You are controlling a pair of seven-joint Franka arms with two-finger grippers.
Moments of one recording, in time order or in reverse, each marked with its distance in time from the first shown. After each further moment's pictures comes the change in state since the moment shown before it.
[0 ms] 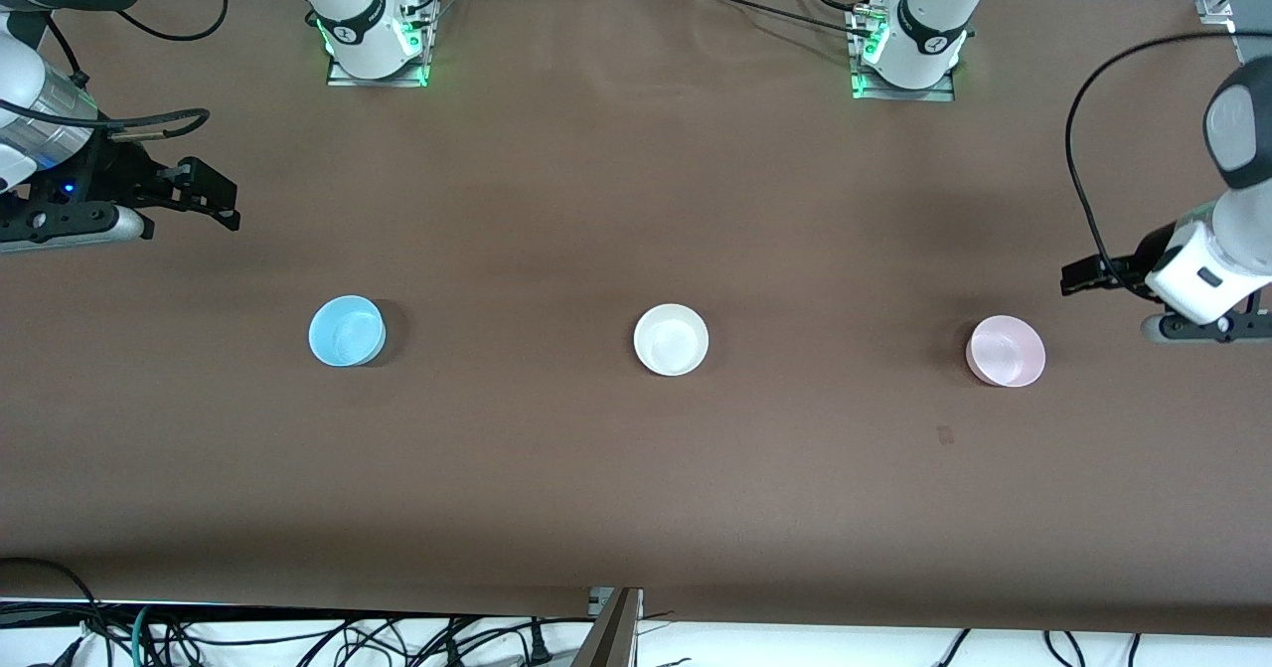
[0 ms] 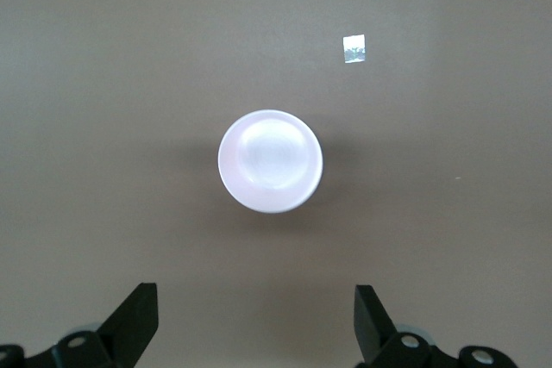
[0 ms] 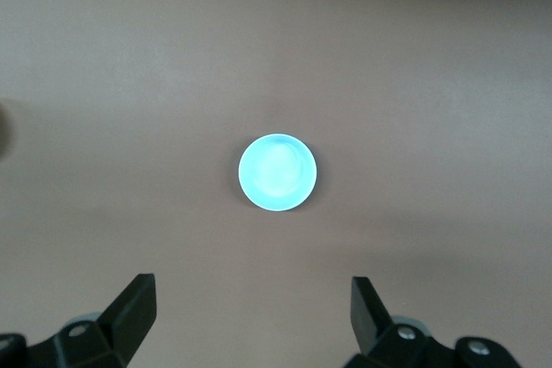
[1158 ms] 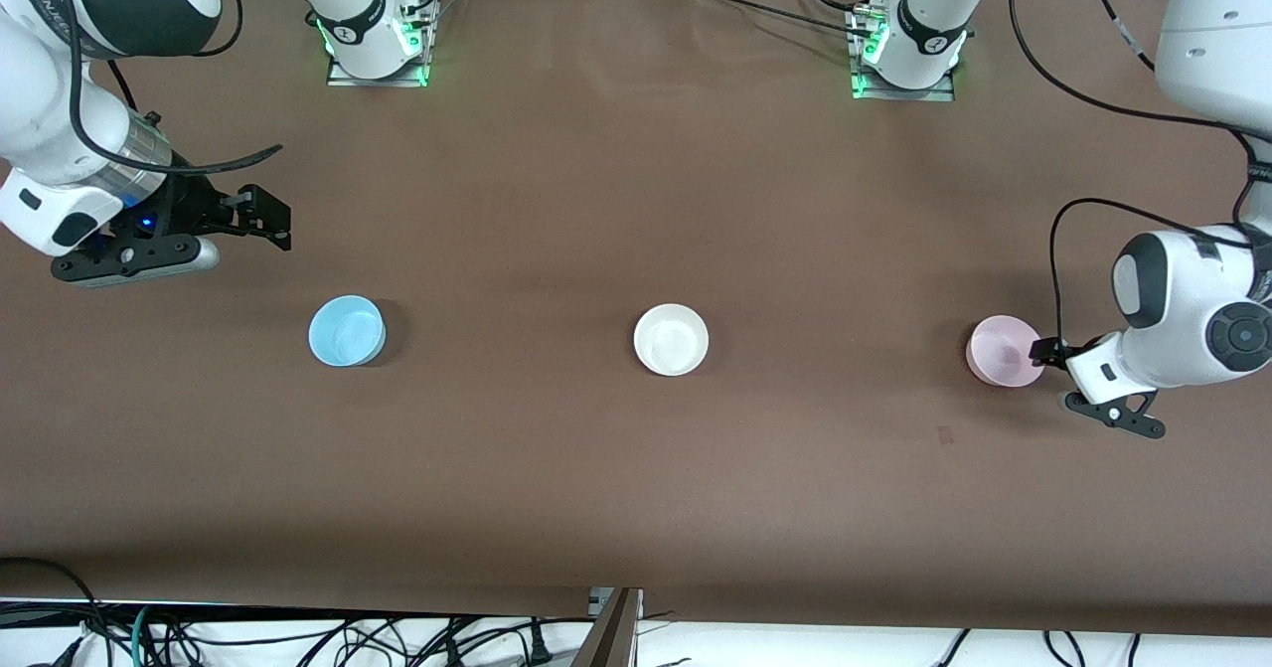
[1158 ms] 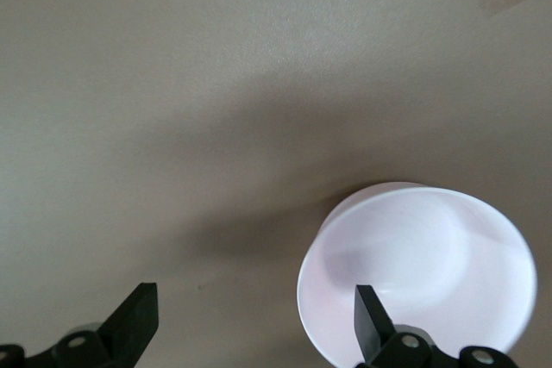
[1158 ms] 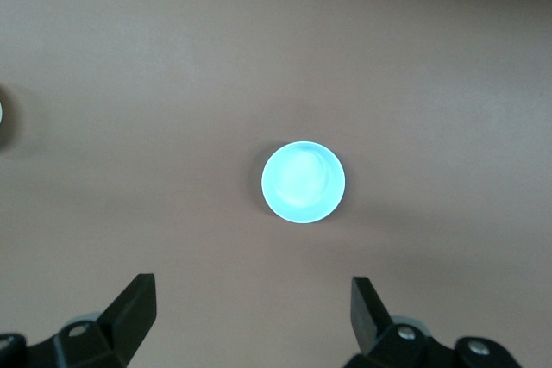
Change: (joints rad) left arm 0.067 0.404 0.006 0.066 0.132 0.346 0.320; right arm 0.050 0.066 0.010 0.000 0.003 0.046 0.001
